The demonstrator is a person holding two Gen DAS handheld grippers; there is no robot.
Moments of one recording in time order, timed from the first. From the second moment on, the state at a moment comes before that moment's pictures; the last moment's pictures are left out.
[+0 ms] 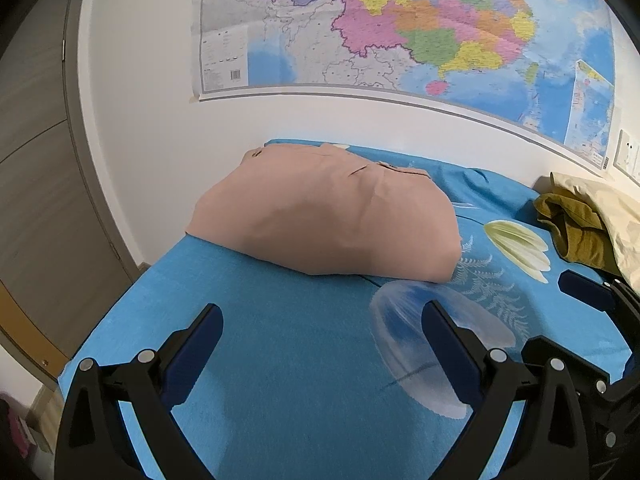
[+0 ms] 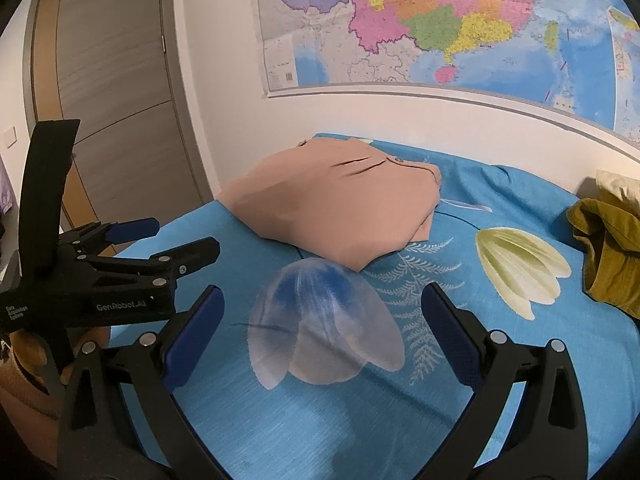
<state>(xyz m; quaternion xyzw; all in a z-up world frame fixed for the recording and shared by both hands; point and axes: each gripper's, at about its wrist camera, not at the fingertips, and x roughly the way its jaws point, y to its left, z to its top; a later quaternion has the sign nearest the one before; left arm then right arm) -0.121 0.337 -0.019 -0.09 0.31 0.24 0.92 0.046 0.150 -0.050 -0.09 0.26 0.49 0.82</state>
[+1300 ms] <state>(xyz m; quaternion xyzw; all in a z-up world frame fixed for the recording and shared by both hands) -0.127 0.332 -0.019 -0.08 0.31 0.23 0.92 0.045 0.141 -0.055 -0.07 0.27 0.49 0.82</state>
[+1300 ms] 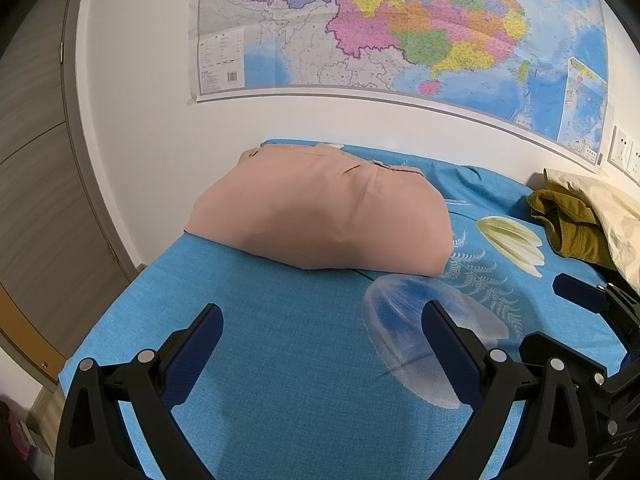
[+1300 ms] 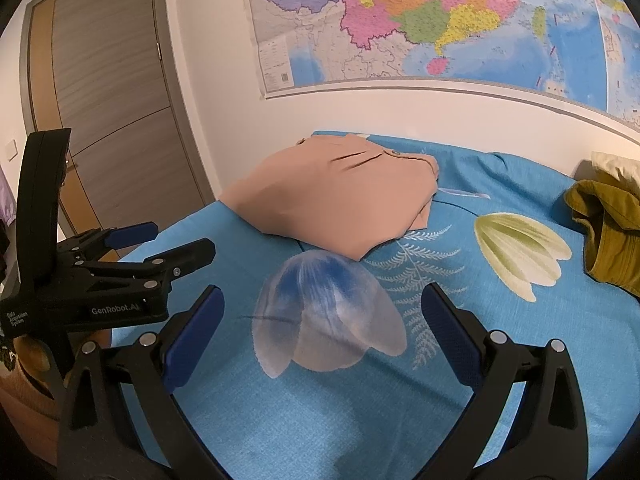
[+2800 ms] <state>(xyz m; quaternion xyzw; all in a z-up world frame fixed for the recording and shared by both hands) -0.123 0.328 -0.023 -0.09 0.31 0.23 0.92 0.043 0.140 -0.057 -0.07 0.28 0.50 0.82</state>
